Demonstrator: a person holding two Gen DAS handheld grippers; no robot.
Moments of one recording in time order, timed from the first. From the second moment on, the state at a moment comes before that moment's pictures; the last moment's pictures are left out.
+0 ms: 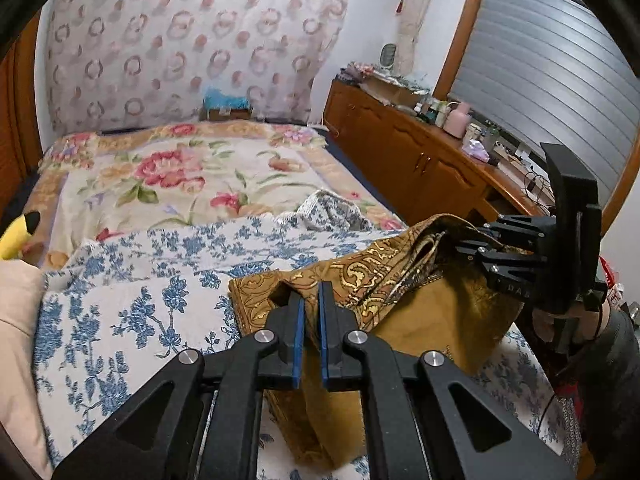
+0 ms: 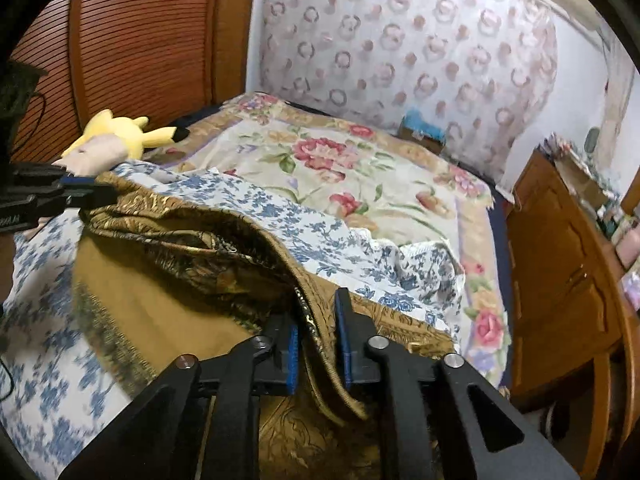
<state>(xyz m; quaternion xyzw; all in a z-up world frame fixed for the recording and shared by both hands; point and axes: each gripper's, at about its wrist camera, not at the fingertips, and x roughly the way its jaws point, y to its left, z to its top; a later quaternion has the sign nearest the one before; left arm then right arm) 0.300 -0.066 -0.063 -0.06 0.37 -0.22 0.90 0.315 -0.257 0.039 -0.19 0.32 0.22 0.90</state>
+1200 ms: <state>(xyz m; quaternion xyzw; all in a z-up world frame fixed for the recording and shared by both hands) 0.341 -0.074 -0.116 -0.03 0.45 -0.20 0.87 0.300 -0.333 0.014 -0.07 0.38 0.12 0.91</state>
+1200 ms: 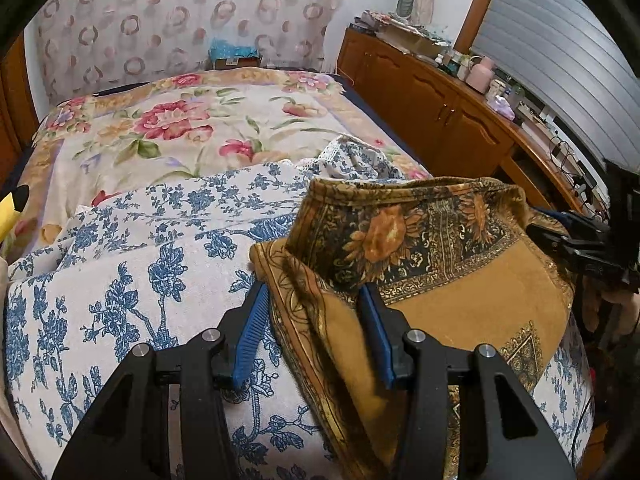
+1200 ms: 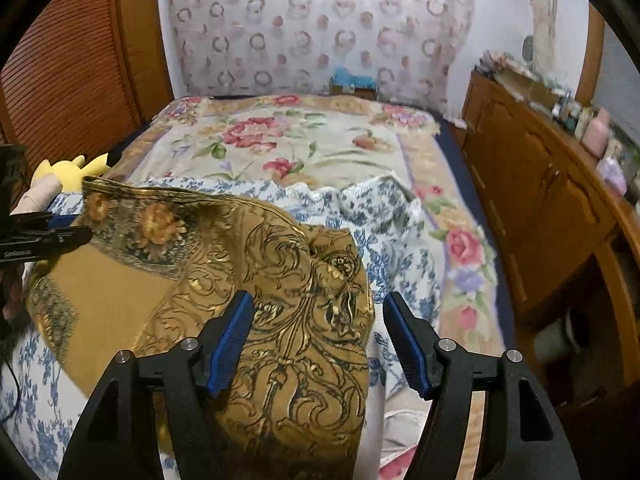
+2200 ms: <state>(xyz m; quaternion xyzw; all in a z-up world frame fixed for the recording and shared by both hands) 0.267 -0.058 -0.043 -0.03 0.33 -0.24 0.91 0.295 -0.336 0.043 -0.04 0.32 0.24 0.91</state>
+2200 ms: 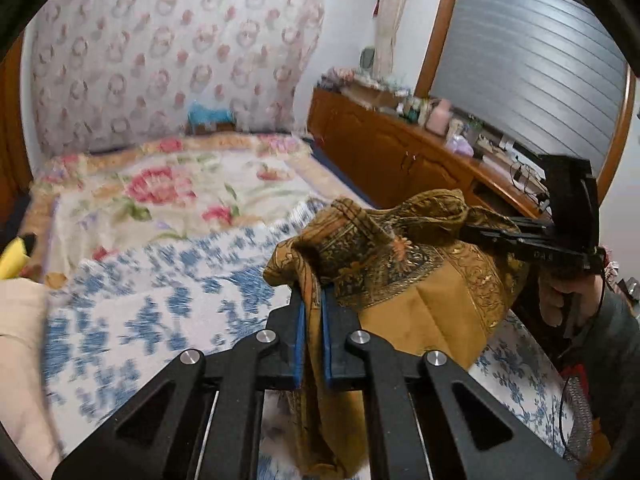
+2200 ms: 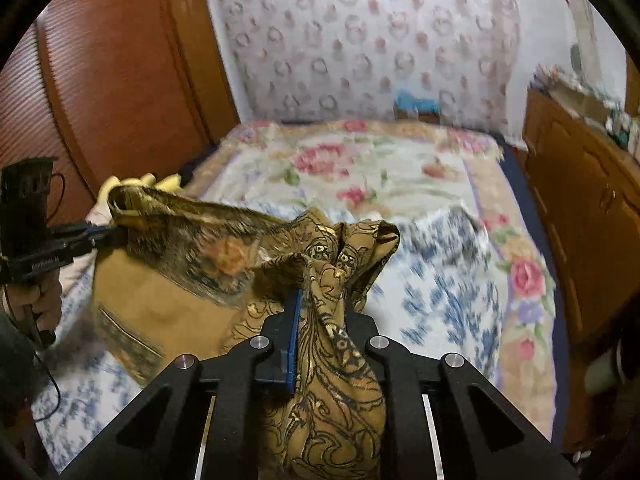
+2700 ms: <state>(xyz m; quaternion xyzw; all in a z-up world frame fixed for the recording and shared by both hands) 0.155 0.129 -0.011 -0.10 0.23 -0.06 0.97 0.276 -0.148 0.104 -0.17 0.24 0.38 0.88</state>
